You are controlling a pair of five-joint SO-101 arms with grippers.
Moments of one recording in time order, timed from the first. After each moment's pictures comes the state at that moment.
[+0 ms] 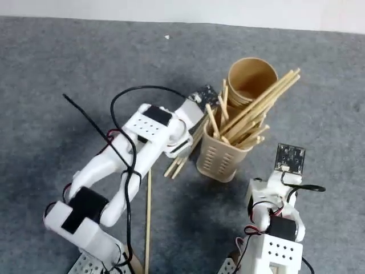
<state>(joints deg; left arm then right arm) 21.7 5.8 17.6 58.2 -21.1 7.6 -83.3 89.3 51.7 4.7</state>
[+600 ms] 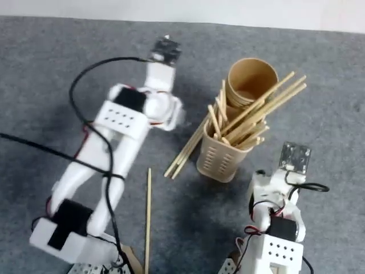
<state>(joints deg) 16.4 -2.1 7.2 65.5 5.8 7.6 -83.3 89.3 45.3 1.6</state>
